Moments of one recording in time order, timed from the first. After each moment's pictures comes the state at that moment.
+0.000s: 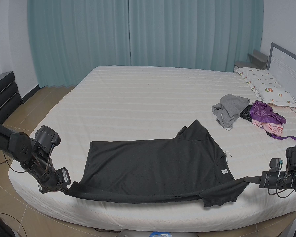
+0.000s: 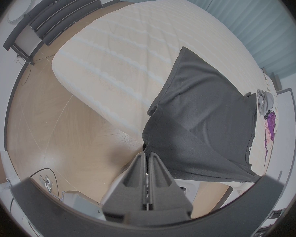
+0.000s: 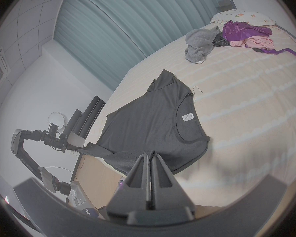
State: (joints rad) left arm -0.14 1.77 -0.80 0.35 0.00 -0.65; right arm -0.21 1.81 -0.16 -0.84 0.72 0.15
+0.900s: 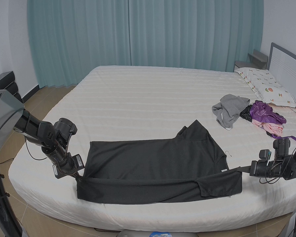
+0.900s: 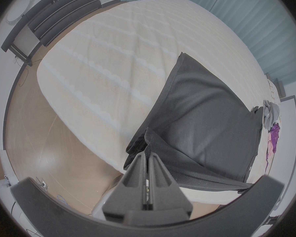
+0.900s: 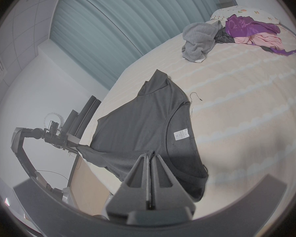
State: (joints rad) left arm -0.12 2.08 -1.11 0.34 0.01 -0.65; right arm -0.18 2.06 -0.43 -0.83 0.69 0.16
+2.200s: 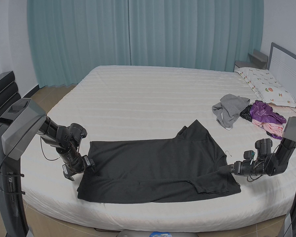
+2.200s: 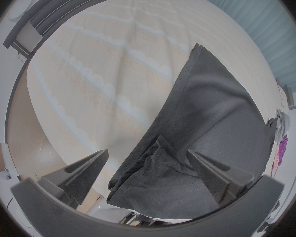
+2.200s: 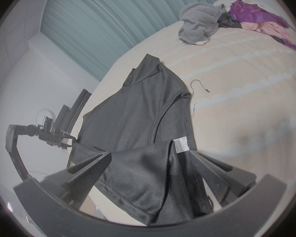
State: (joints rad) left arm -0.11 2.33 -1.33 0.35 0.03 -0.69; right arm -0.09 2.32 -0.68 -0.77 0.59 0.18
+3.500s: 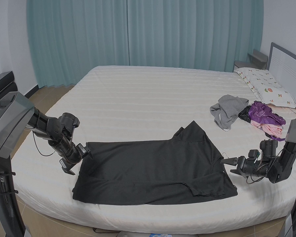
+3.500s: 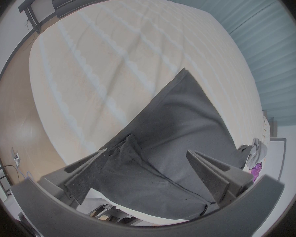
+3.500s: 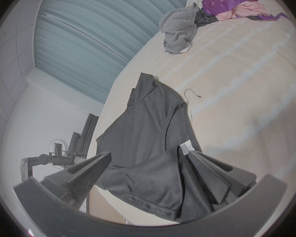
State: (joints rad) left arm -0.08 2.24 -1.32 0.33 -0.07 -0.90; right arm -0.07 2.25 -0.51 -1.05 0.60 0.54
